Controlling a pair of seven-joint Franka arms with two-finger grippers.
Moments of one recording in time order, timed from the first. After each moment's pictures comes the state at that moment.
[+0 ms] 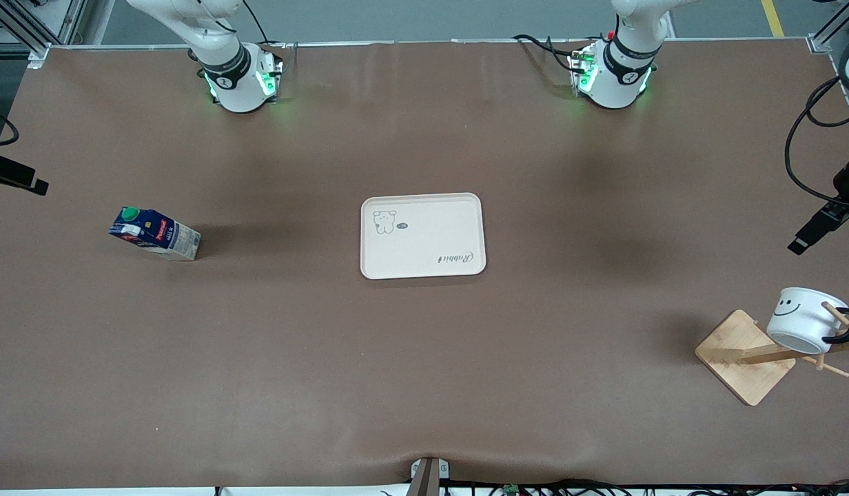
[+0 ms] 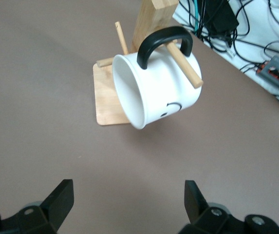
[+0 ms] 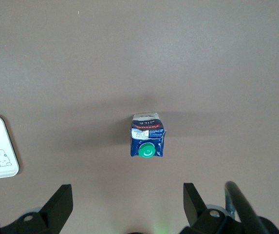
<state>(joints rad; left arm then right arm) 0.31 -0.09 -0.09 -2.13 -0.12 2.39 -0.31 -0.11 0.07 -0.10 -1.50 0.05 1.46 -0.09</state>
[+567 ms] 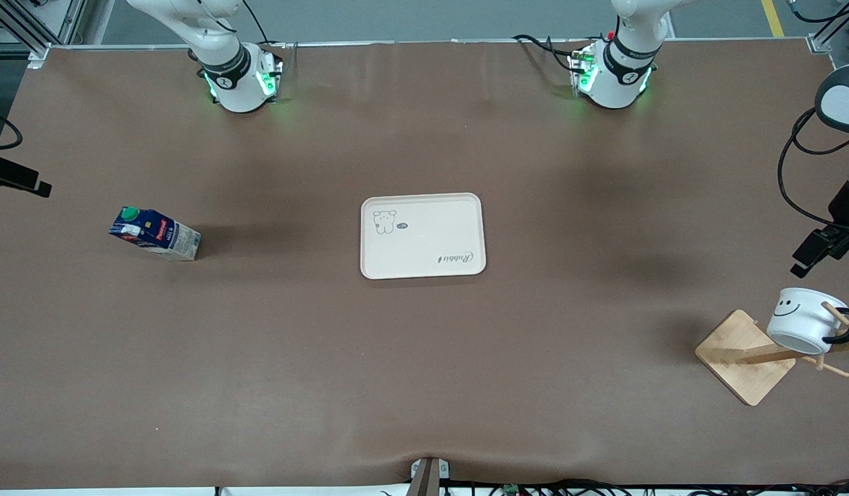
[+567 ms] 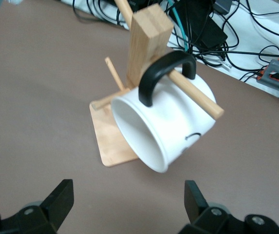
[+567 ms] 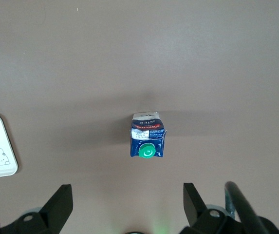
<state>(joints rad) 0.35 0.01 -0.09 -2.15 -0.12 2.64 -0.04 -0.11 0.09 -0.10 -1.50 0.05 1.46 -0.10</state>
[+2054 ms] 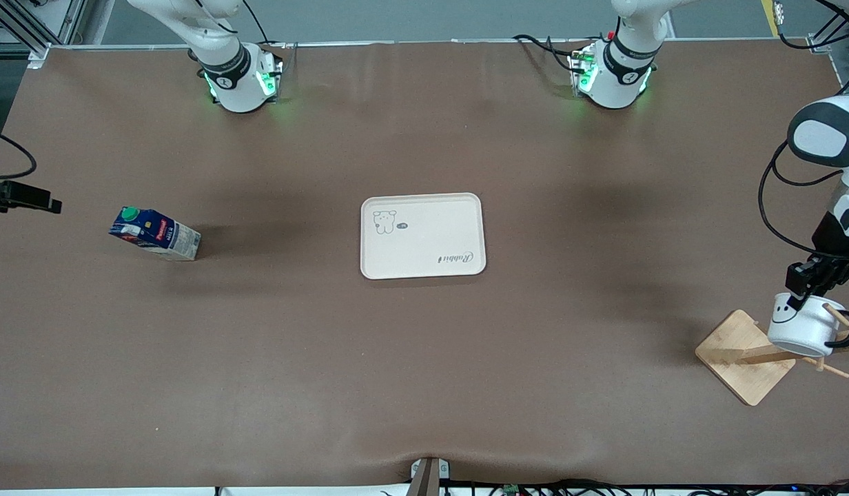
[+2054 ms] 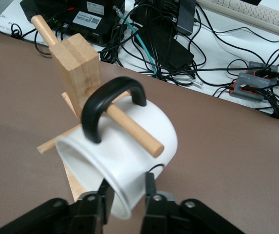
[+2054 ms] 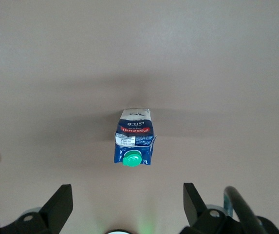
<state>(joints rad) 0.33 0.12 -0.15 -2.10 -0.20 2.81 0.08 -0.13 0.20 -0.11 -1.51 0.04 1.48 -0.19</state>
